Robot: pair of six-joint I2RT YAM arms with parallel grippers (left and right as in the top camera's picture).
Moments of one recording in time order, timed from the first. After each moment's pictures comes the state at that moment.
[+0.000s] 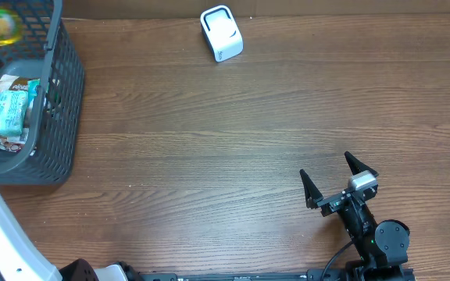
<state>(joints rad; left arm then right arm) 0.47 1.50 2.01 -0.97 0.24 -0.11 0.13 0.01 0.02 -0.01 -0.25 -0.01</state>
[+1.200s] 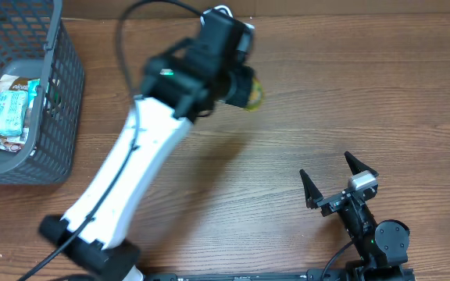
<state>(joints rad) -0.60 1.78 2.01 -1.15 0.00 -0.29 0.13 0.01 0.02 -0.01 -0.25 -0.01</state>
